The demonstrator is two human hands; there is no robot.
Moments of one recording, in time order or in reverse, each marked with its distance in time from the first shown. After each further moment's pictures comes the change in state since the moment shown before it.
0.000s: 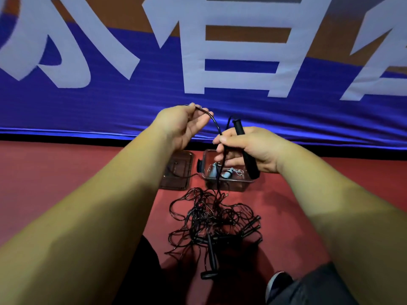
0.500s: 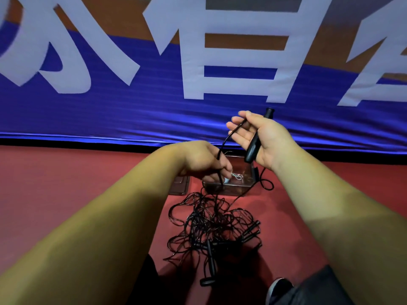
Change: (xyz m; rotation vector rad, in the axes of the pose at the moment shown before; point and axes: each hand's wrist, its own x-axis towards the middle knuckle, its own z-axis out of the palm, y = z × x) left_hand -0.023 -0.044 -0.001 0.993 -0.453 -0.291; right_hand 0.012 -0.018 -0.009 0.617 0.382 -0.158
